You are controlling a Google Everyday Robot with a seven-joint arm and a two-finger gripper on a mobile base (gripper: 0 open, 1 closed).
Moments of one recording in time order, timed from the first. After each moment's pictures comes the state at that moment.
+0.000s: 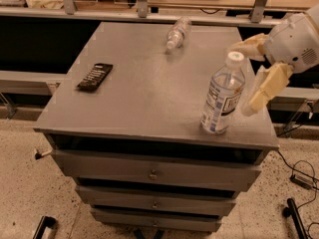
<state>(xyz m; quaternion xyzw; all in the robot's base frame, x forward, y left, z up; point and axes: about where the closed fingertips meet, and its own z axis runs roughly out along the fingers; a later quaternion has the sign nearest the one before) 0.489 -0.156 0.949 -0.63 0.67 0.24 0.30</state>
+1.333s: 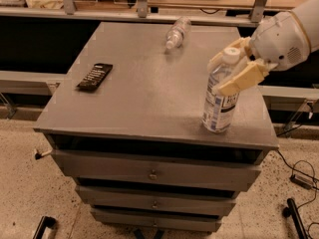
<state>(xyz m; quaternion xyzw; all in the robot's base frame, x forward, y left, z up) 0.494 -0.127 0.956 -0.65 0.63 0.27 0.33</state>
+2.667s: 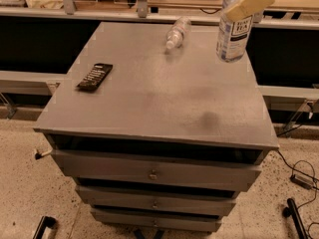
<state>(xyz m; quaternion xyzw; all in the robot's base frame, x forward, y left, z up) 0.602 -0.157 1.071 -0.61 0.66 0.10 0.43</state>
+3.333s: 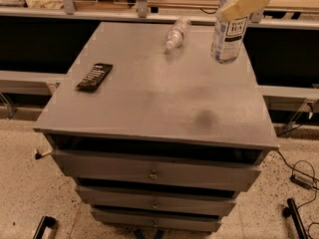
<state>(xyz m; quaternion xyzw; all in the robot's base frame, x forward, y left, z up) 0.609 -0.151 1.067 -0.58 0.67 0.13 0.44</state>
